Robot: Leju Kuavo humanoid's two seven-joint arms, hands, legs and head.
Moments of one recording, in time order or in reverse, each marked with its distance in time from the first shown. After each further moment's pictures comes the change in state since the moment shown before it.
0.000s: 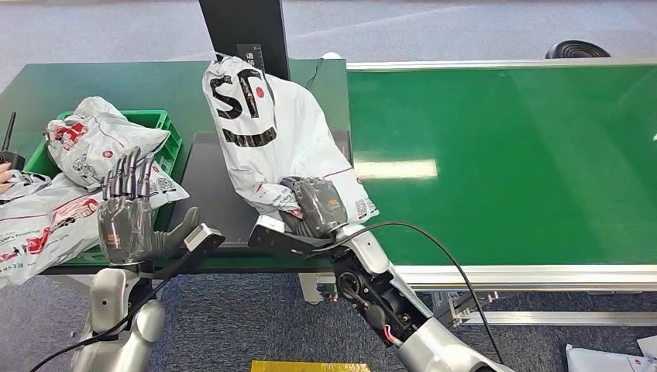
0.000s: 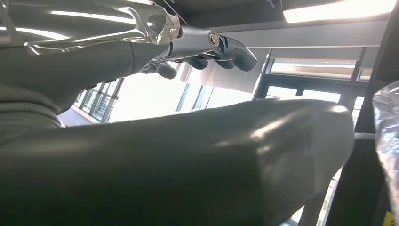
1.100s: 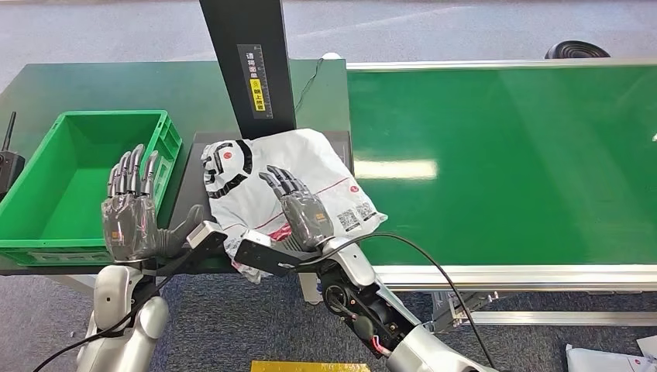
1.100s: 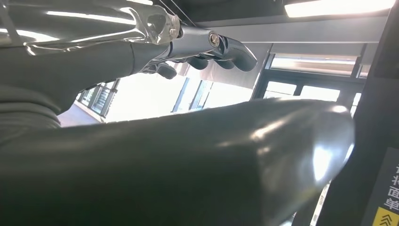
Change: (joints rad) left arm -0.015 -0.017 0.002 0.019 0.019 -0.005 -0.016; right arm 0.014 0.033 0.062 0.067 -0.052 -0.048 0.001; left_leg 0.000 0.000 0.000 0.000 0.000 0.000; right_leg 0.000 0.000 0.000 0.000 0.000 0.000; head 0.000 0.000
